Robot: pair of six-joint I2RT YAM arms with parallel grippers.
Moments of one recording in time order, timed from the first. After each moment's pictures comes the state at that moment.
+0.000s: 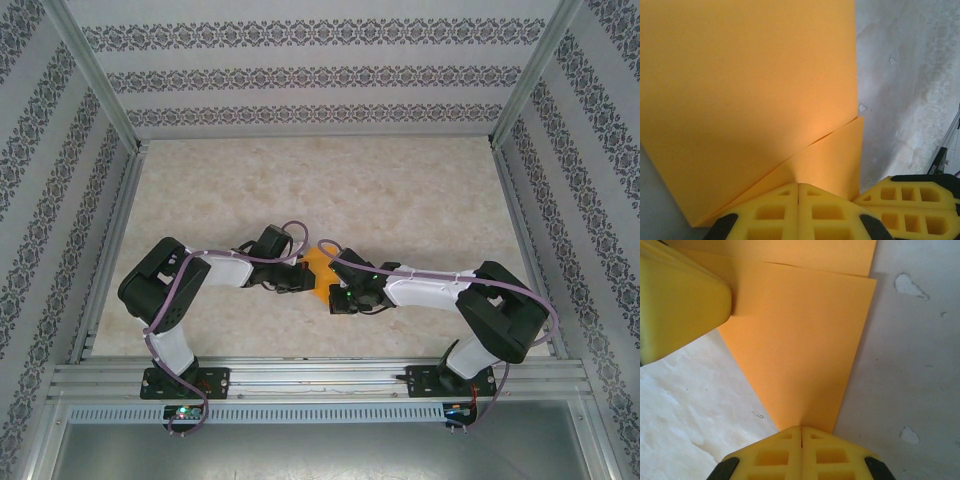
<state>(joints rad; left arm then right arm) -0.57 1.77 0.76 0.05 0.61 -0.65 0.84 1.55 0.71 -0.33 -0.18 0.78</state>
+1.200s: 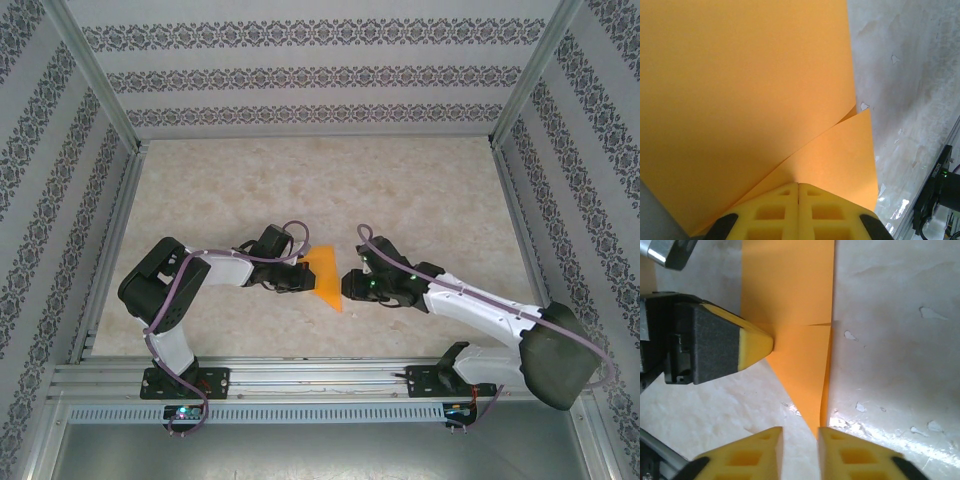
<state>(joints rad) -0.57 1.77 0.77 0.02 0.60 -0.63 0.73 1.21 0.64 -0.39 -0.19 0.79</state>
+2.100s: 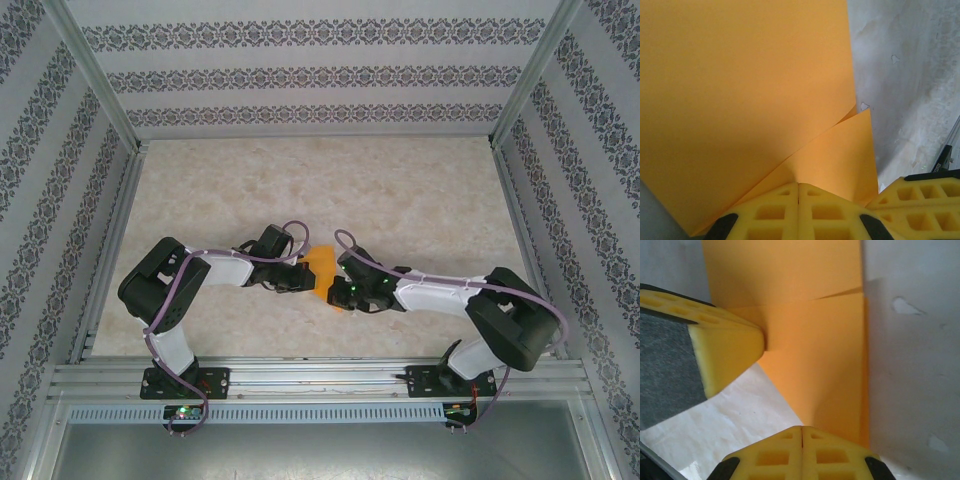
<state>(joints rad) -0.57 1.77 0.77 0.02 0.60 -0.63 0.81 1.50 0.64 -0.13 -0.24 1.00</state>
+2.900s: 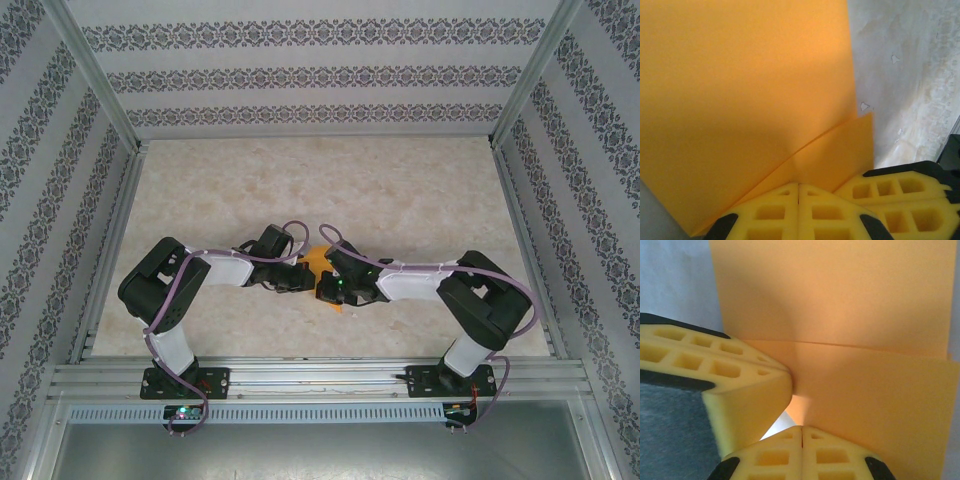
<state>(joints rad) -0.57 1.77 0.77 0.02 0.60 -0.63 0.82 1.66 0.74 -0.09 -0.27 0.99</state>
